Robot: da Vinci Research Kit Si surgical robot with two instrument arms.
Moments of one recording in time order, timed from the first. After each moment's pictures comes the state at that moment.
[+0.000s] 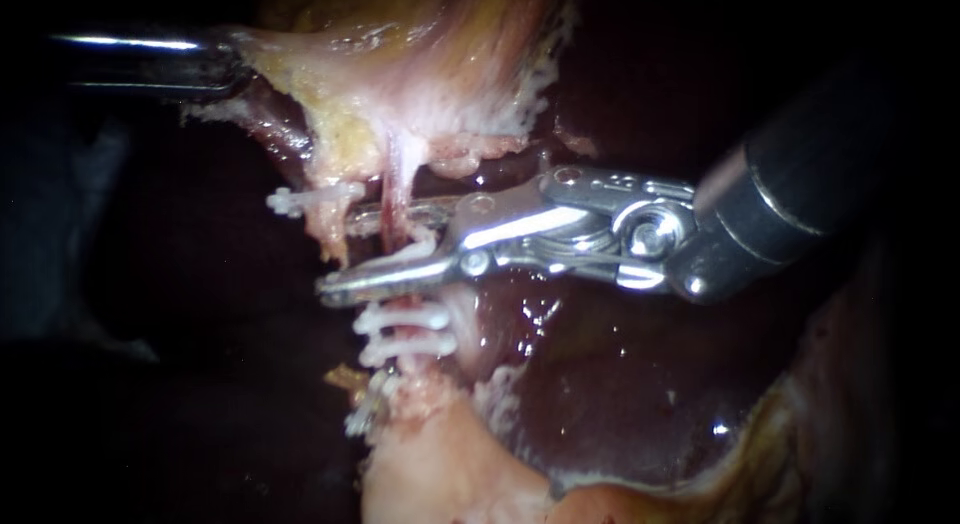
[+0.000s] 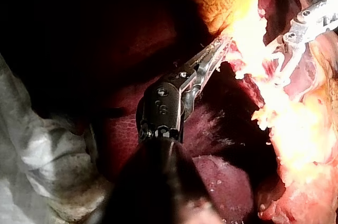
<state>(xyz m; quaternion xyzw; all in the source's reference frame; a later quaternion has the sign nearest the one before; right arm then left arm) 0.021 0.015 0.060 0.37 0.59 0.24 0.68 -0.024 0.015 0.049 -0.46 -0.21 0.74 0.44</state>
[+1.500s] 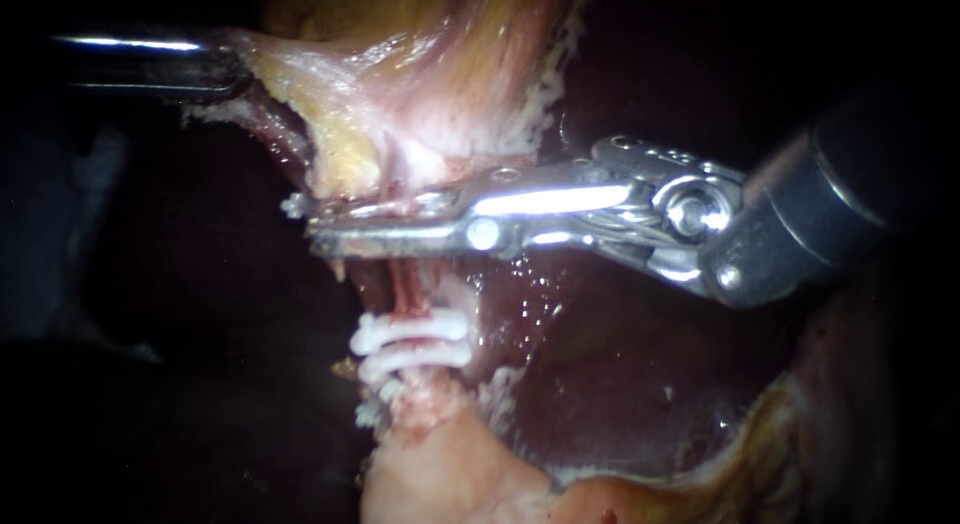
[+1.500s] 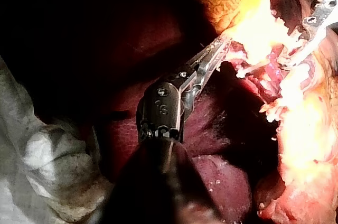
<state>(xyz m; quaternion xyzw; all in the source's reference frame) 0.020 0.016 0.055 0.46 0.61 0.26 0.59 -0.024 0.015 0.049 -0.46 -0.21 0.74 0.44</state>
